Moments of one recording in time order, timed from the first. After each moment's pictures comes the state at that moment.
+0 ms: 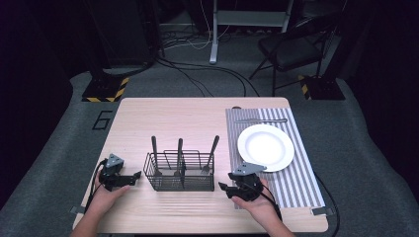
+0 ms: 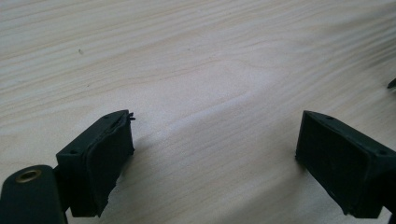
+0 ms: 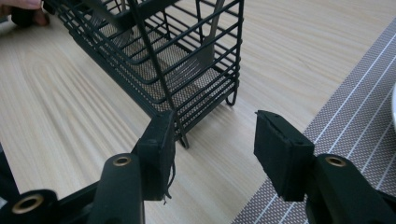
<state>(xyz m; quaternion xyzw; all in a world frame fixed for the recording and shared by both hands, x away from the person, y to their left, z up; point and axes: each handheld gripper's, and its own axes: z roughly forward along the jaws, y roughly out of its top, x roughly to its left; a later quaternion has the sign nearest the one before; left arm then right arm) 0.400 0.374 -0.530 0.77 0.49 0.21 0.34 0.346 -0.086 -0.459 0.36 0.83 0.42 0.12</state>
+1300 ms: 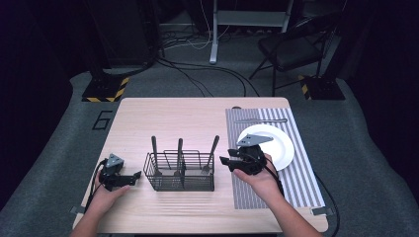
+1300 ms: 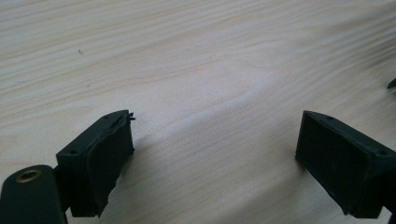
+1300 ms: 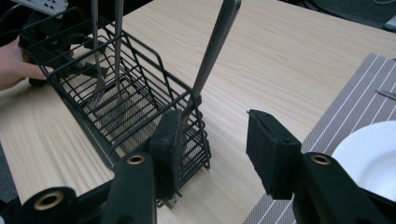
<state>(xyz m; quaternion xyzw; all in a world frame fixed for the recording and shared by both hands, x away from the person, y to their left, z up) 0.401 0.374 -0.530 0.78 0.49 0.21 0.34 0.387 -0.087 -0.390 0.36 0.81 0.44 0.12</state>
